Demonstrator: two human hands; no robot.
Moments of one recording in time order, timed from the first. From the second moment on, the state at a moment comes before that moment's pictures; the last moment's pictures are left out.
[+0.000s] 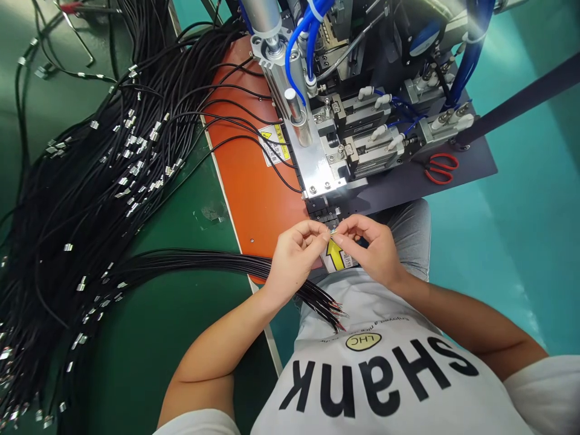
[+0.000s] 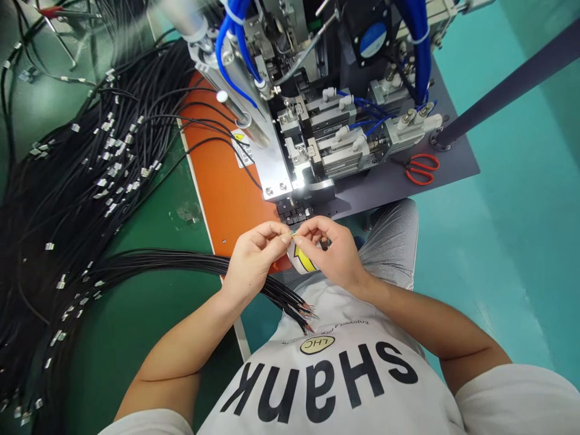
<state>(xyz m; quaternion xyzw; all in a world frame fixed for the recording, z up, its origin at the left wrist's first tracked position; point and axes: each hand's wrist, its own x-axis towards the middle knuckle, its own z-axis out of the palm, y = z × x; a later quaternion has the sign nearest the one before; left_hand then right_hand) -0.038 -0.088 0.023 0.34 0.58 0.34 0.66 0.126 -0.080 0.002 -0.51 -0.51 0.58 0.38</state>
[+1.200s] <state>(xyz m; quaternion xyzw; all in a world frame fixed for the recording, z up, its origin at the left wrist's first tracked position) -0.043 -0.085 0.025 0.50 0.57 0.30 0.57 0.133 -0.070 -0.005 -0.51 -0.57 0.50 0.40</state>
